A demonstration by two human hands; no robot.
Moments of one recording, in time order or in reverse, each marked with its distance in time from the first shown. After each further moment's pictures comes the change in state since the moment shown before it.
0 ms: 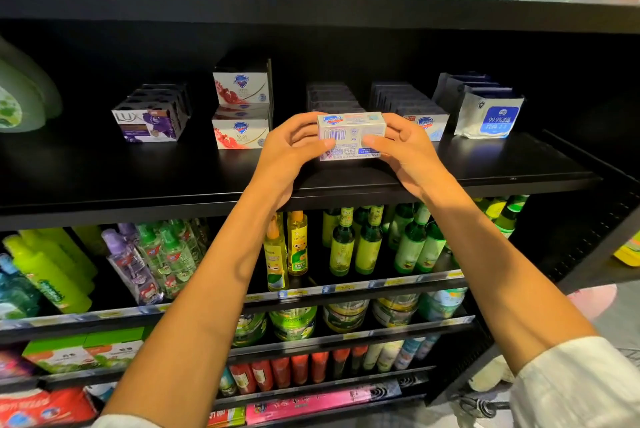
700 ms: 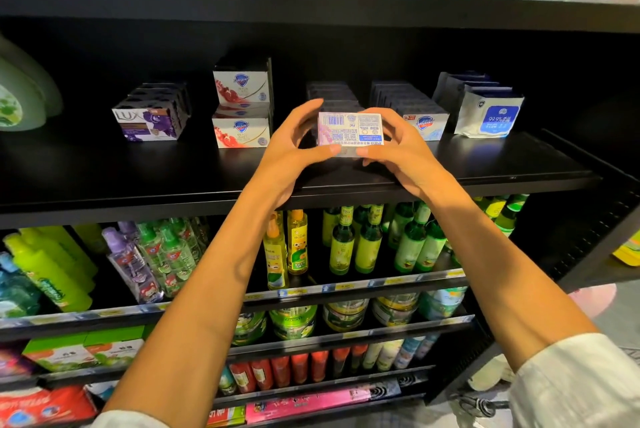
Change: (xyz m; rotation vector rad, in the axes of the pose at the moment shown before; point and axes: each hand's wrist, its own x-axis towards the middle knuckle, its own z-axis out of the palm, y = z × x) left_hand 0.001 0.000 -0.002 0.070 -0.053 0.036; right_hand 0.002 0.004 -0.002 -0.102 -0.094 -0.026
